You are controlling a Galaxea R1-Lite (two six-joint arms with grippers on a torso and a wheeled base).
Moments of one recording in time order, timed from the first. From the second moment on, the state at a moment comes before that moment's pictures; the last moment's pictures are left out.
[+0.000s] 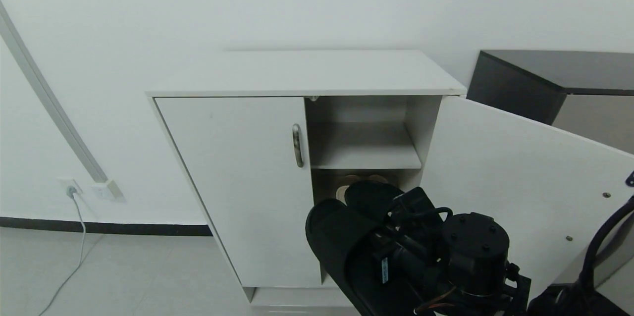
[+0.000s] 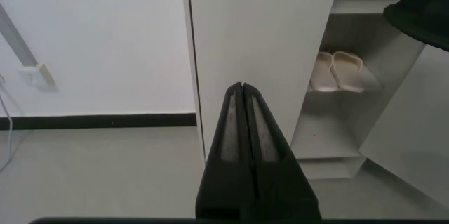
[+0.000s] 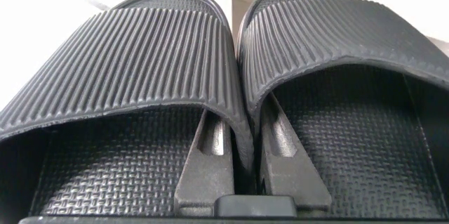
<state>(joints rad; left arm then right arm) 0.00 0.00 0.00 0.00 0.00 0.01 0.89 1.96 -0.53 -1.27 -0.29 0.08</state>
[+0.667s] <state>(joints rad) 0.00 0.00 0.00 0.00 0.00 0.01 0.89 1.97 -0.50 -1.27 -0.27 0.08</state>
